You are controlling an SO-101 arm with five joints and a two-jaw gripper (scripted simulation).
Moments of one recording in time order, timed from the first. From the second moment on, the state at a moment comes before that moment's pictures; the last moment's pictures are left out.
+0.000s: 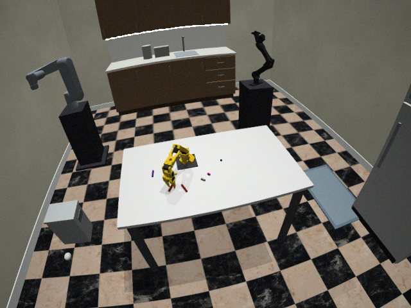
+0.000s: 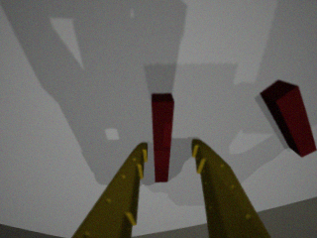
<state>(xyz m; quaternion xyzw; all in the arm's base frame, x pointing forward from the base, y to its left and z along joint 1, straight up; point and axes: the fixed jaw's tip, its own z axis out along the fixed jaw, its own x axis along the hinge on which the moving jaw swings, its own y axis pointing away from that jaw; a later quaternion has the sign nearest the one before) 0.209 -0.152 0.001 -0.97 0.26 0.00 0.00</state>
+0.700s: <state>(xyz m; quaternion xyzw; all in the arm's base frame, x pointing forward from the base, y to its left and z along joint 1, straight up) 0.209 -0.153 0.001 -0.97 0.26 0.00 0.00</state>
